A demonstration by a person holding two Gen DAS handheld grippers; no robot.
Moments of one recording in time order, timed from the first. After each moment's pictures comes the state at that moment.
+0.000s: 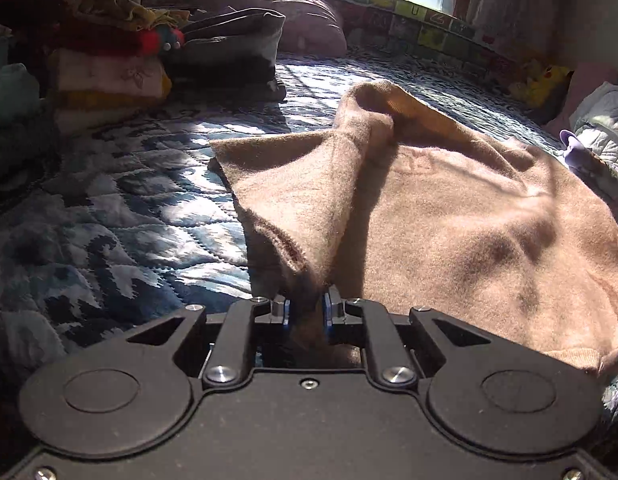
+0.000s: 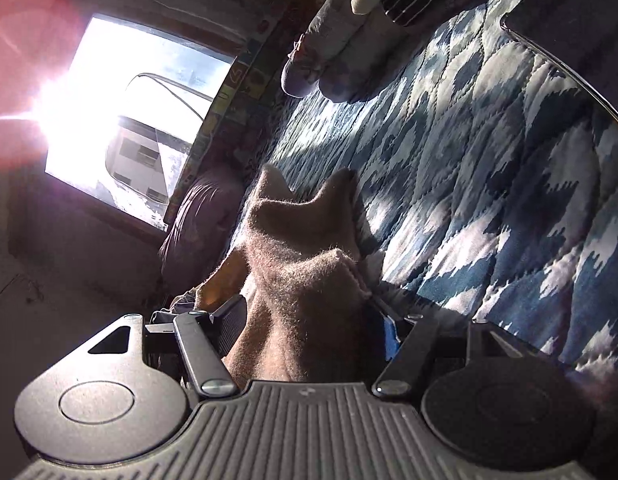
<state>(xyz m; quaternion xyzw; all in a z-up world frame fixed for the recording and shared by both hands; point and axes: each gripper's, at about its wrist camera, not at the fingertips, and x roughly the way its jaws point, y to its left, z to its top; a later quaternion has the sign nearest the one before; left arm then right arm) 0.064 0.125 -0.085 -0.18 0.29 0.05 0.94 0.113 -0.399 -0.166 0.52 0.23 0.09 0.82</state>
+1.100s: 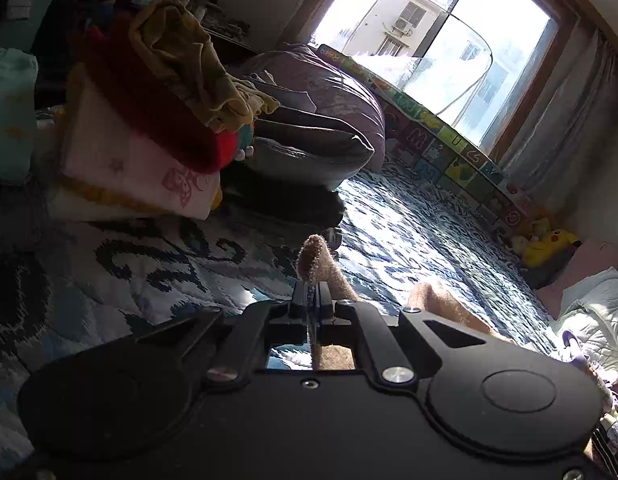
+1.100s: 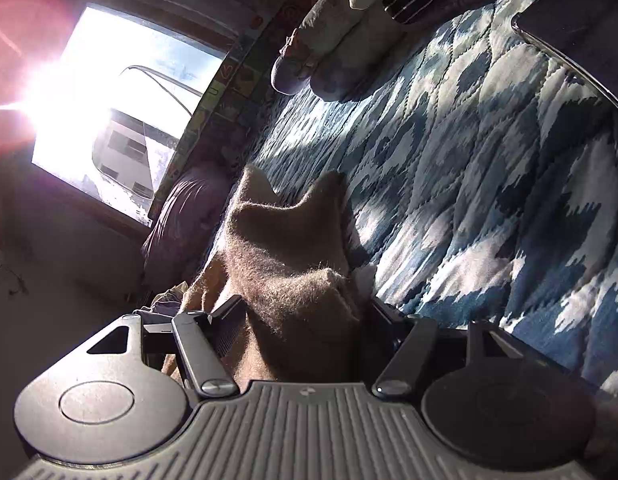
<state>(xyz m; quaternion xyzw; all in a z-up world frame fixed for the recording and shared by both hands) 0.193 0.279 -0.056 -0.26 0.23 0.10 0.93 0.133 -0.396 -0.170 0.49 0.25 0.08 0.83</state>
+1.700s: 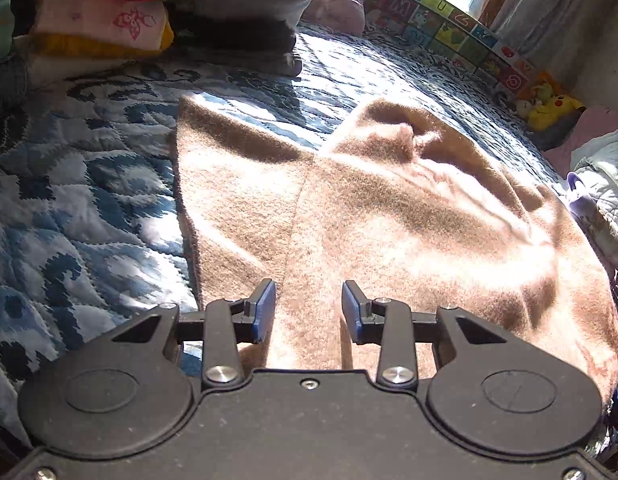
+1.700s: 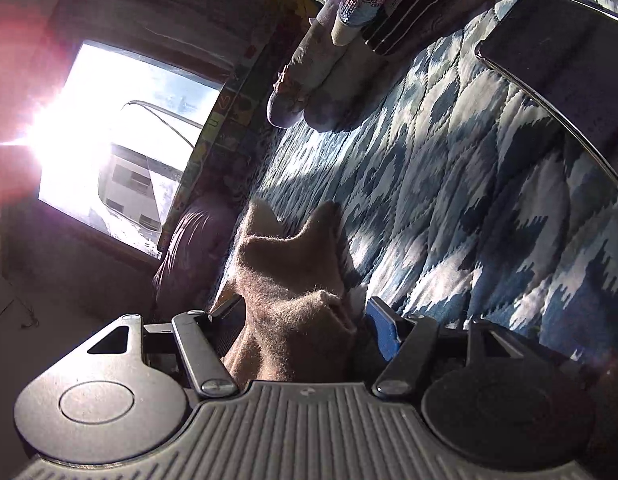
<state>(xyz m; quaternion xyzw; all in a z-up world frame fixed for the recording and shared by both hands) 0.129 0.138 -0.080 -0.21 0.34 0.01 0.92 0.107 -0.414 -0.165 0.53 0.21 0.06 0.82</state>
